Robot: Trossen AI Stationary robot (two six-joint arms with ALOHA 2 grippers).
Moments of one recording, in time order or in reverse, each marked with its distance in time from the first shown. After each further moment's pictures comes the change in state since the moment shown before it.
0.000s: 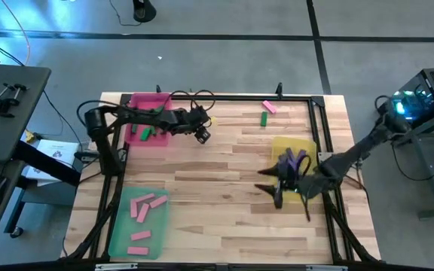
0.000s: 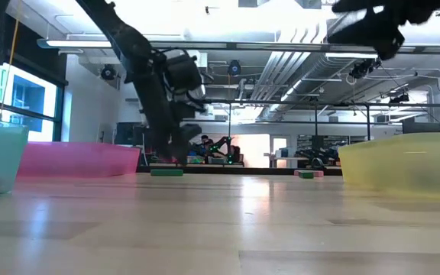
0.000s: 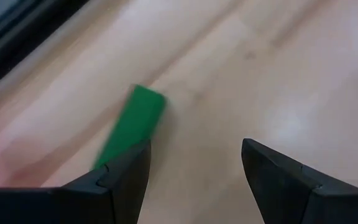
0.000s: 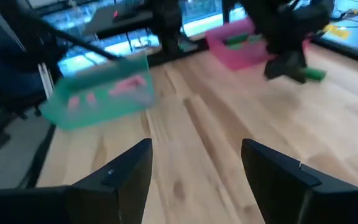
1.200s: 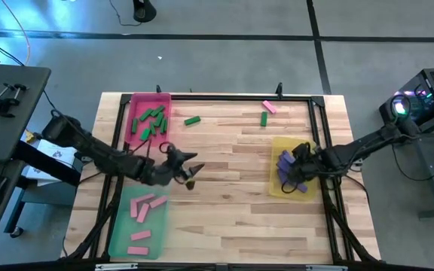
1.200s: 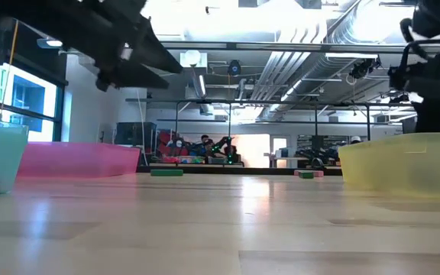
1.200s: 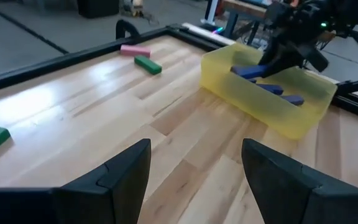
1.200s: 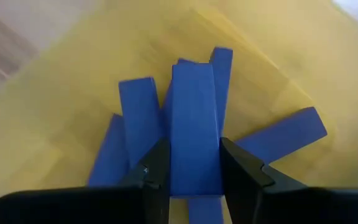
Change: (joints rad) left arm -0.747 -0.440 -0.434 0.607 -0.473 -0.243; right arm -0.240 -0.161 -0.079 -1.076 -0.292 0.718
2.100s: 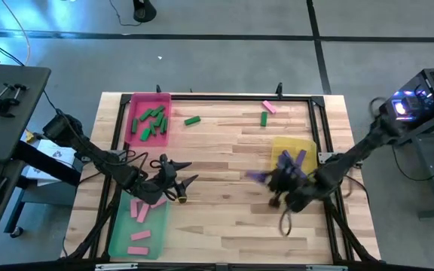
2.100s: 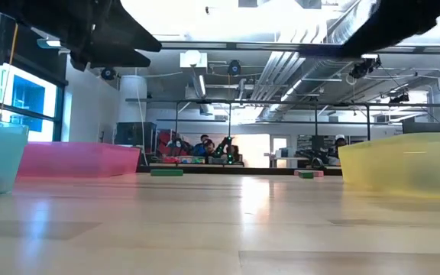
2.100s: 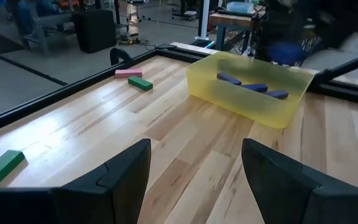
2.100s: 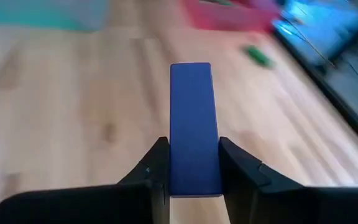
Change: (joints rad) left arm -0.208 0.000 0.000 0.003 -0.214 0.093; right arm 0.268 0.345 0.294 0.589 0.390 -0.779
